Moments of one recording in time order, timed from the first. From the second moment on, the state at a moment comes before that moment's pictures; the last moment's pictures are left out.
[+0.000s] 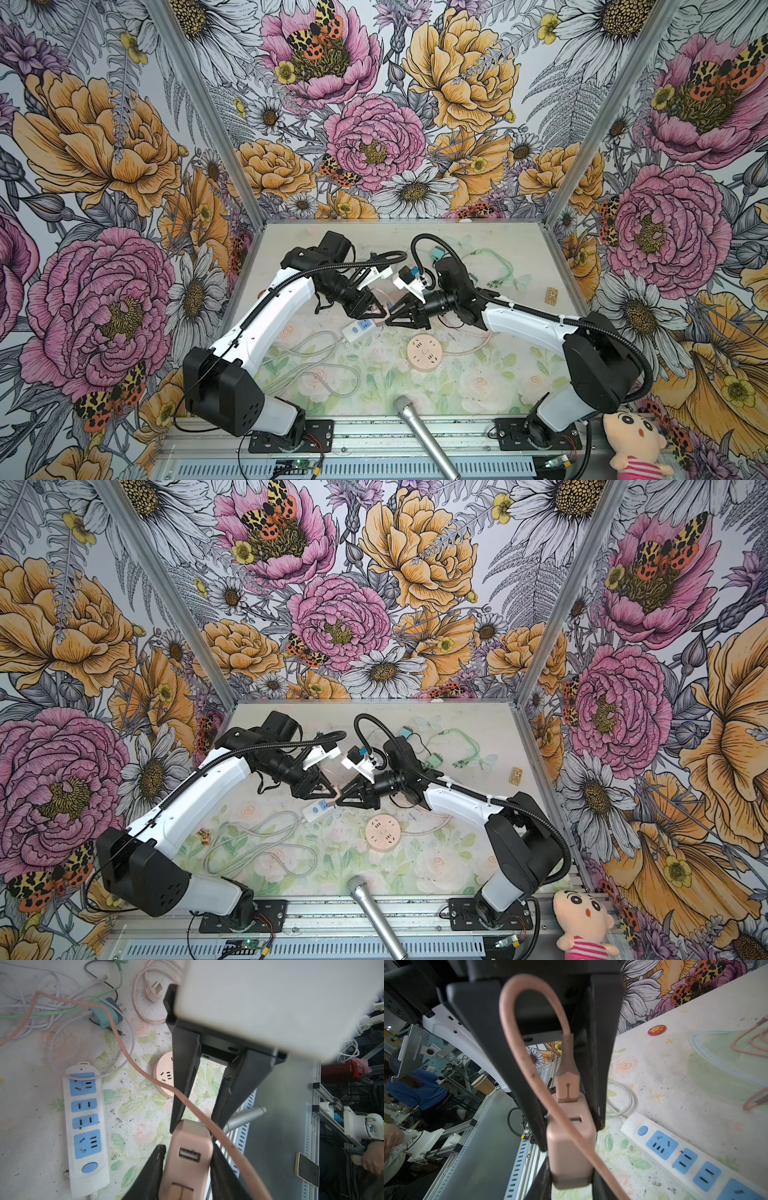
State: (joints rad) left arm -0.41 1.44 1.37 -1.19 0.73 0.45; right arm 0.67 1.59 0.98 0.11 -1.05 0.06
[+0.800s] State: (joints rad) left arm -0.36 1.26 1.17 -0.96 0.67 0.31; right arm 0.58 1.52 0.95 0.09 -0.98 0.09
